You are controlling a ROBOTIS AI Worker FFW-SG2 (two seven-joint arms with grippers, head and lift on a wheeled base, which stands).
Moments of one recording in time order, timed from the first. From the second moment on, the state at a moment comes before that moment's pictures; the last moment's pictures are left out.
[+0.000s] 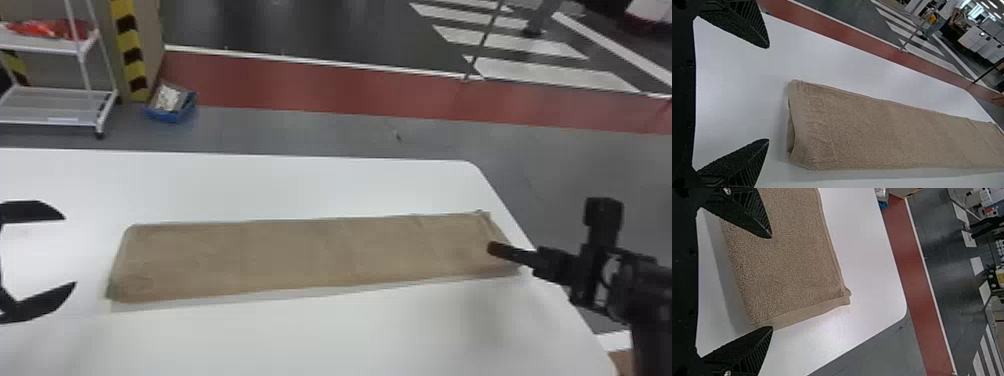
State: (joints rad) left arm 0.01 0.23 0.33 -1.61 -0.71 -0.41 -1.10; right arm -0.13 -0.31 -0.56 -1.60 0.01 1.03 0.65
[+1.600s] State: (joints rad) left arm 0.01 0.22 0.32 -1.69 -0.47 0.12 -1.19; right arm -0.13 -0.35 -0.57 -1.56 -0.01 0.99 0.66
